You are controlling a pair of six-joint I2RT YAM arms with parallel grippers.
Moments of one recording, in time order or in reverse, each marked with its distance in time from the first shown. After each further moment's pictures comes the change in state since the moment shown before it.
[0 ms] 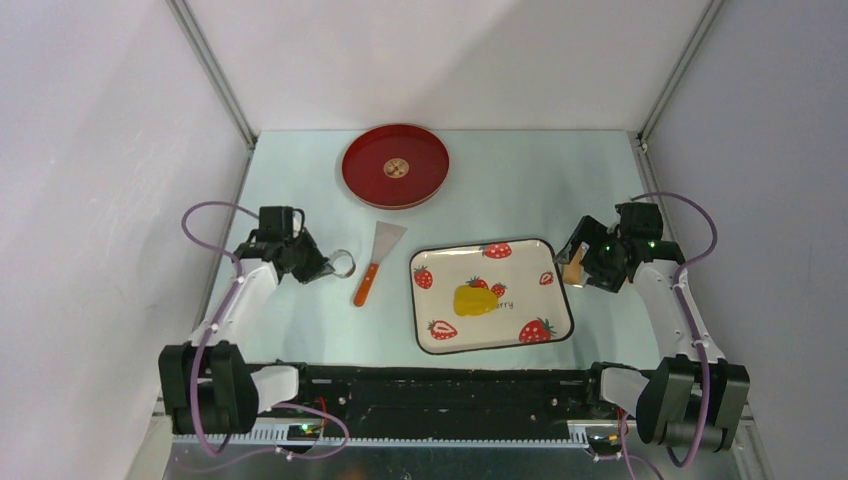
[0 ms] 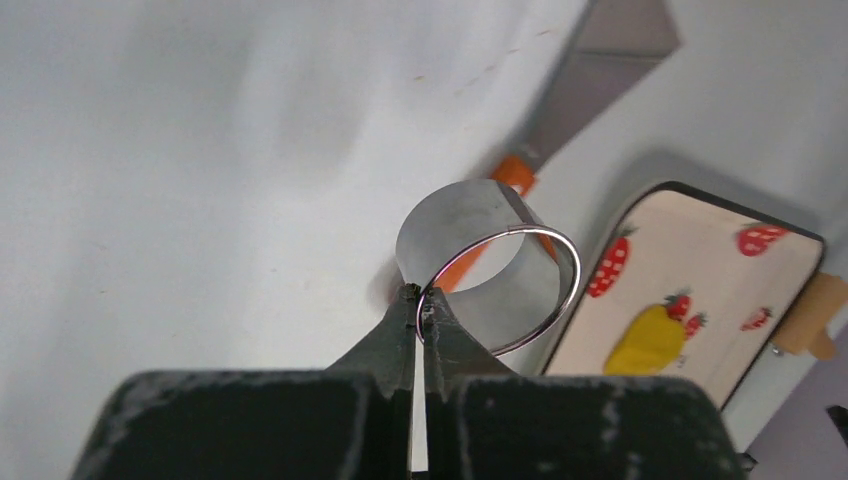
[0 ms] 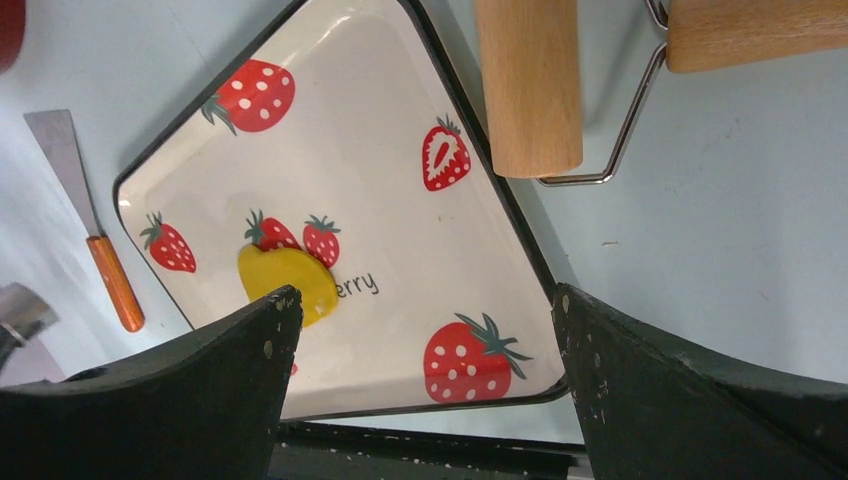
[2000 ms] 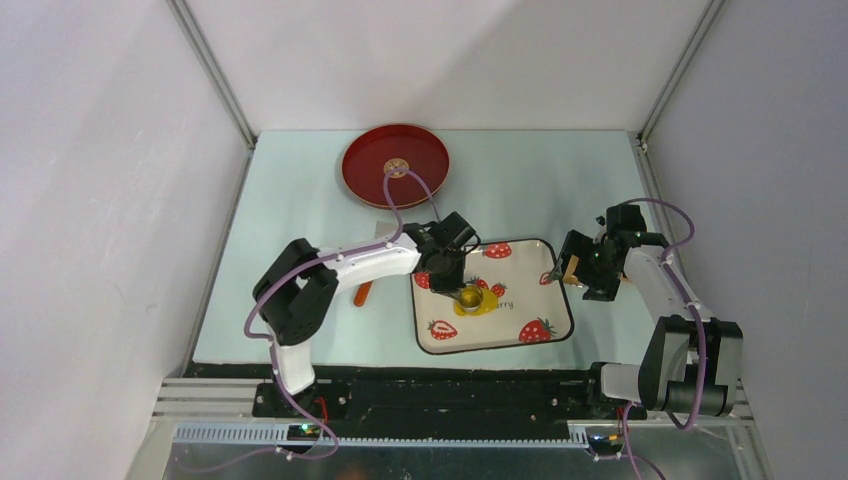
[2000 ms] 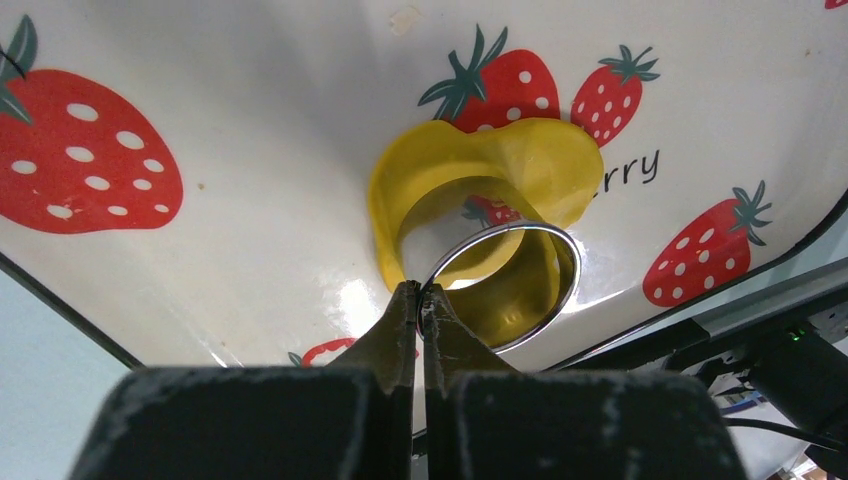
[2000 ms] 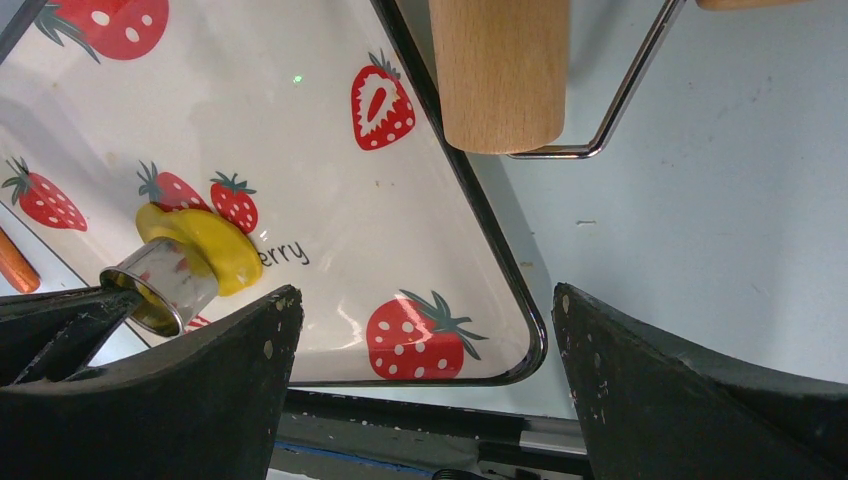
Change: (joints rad) left arm -0.908 0.641 0.513 0.014 -0.103 -0.183; right arm 0.029 0.158 -0.013 -0.051 0.005 -0.114
